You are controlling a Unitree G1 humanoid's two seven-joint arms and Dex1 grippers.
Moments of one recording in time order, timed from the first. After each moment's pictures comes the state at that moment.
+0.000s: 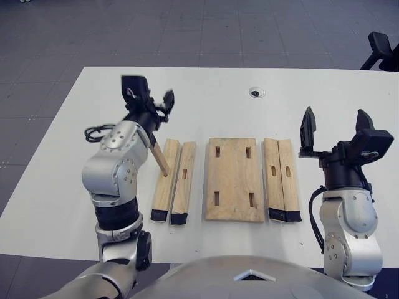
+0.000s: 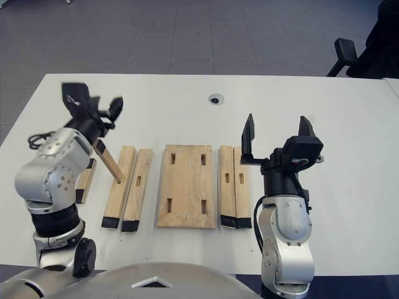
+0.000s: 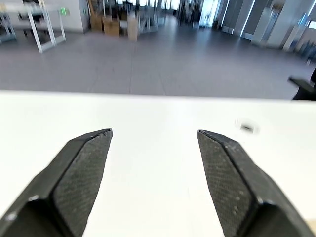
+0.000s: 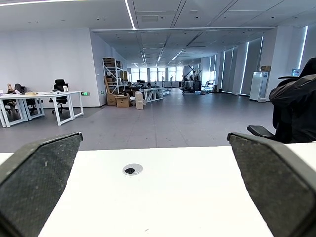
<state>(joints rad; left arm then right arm) -0.29 0.20 0.15 -0.44 -0.33 0.98 0.00 0.27 -0.05 -0.03 -0.84 0.10 0.36 -0.01</state>
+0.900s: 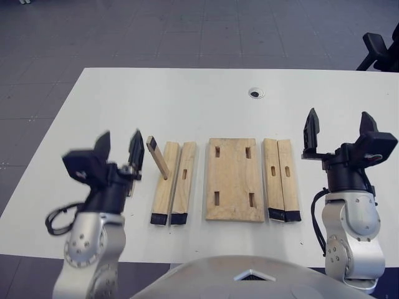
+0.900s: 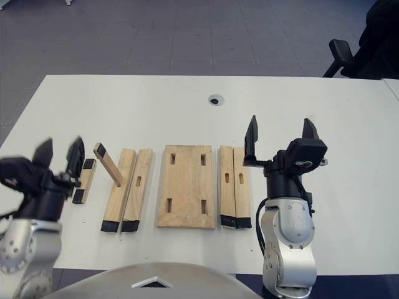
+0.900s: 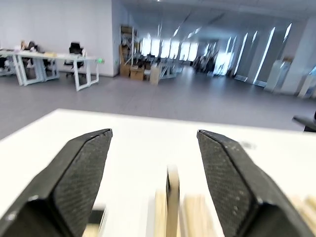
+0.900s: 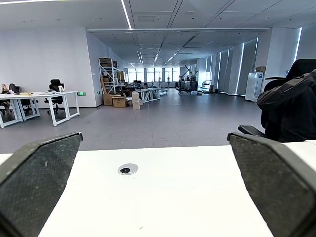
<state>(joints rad) 0.72 0.20 0.12 -1.03 -0.35 0.40 0.01 0.29 -0.05 -0.06 -0.86 0.11 0.36 -0.01</state>
